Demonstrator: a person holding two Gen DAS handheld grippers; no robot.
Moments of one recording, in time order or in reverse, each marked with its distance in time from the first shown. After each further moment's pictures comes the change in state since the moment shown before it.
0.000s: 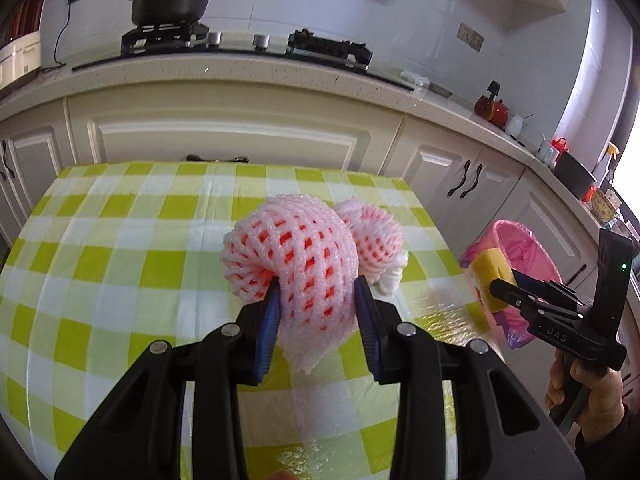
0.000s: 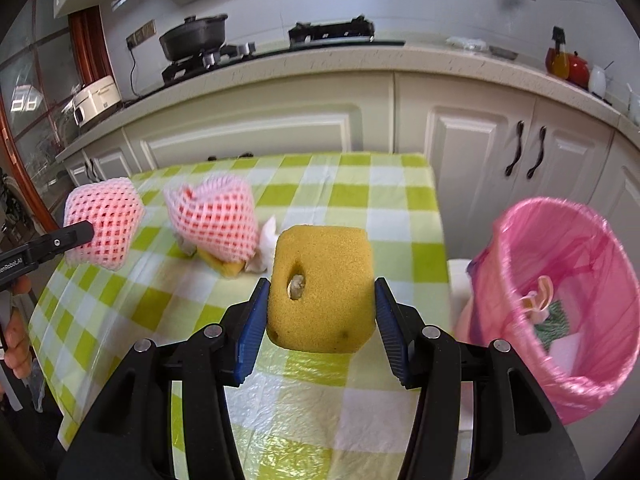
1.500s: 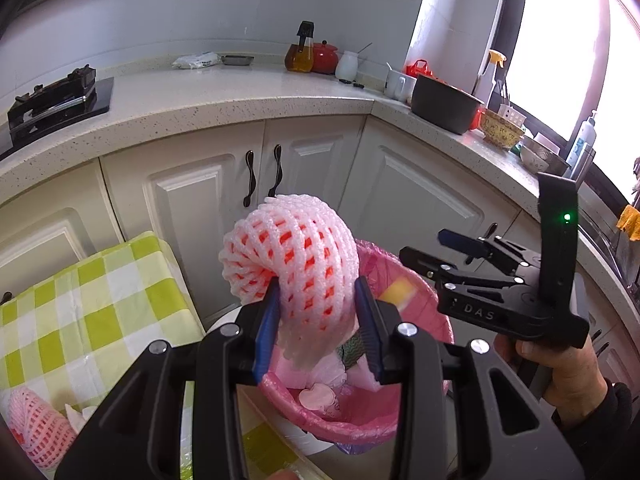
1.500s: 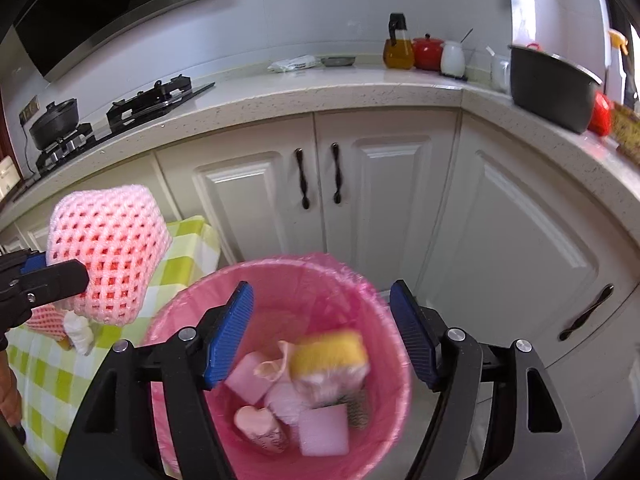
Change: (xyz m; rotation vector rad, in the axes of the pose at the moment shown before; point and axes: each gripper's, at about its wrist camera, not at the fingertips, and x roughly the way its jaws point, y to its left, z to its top) left arm 0.158 -0.346 0.073 0.375 0.101 -0.386; right arm -0.053 -0.273 0.034 0.200 -0.085 -0.321
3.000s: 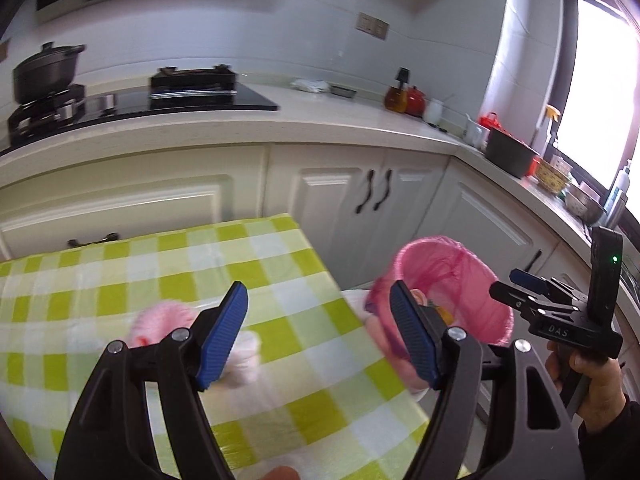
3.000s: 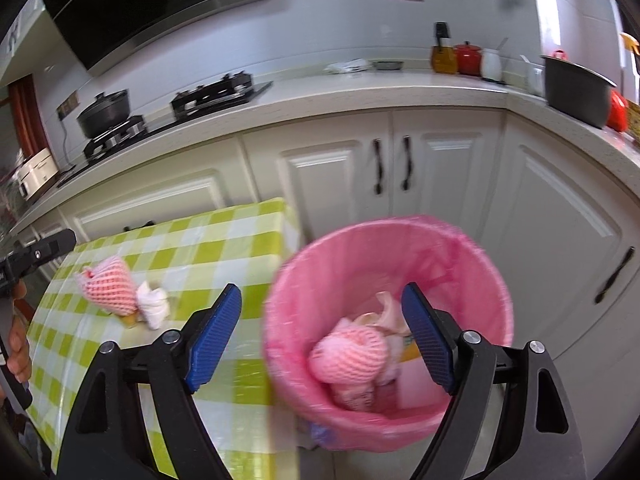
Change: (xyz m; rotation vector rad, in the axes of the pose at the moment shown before) left arm -0.160 0.124 -0.087 -0.165 -0.139 0.222; right arm -0.055 0.104 -0.046 -0.010 -0.014 0.145
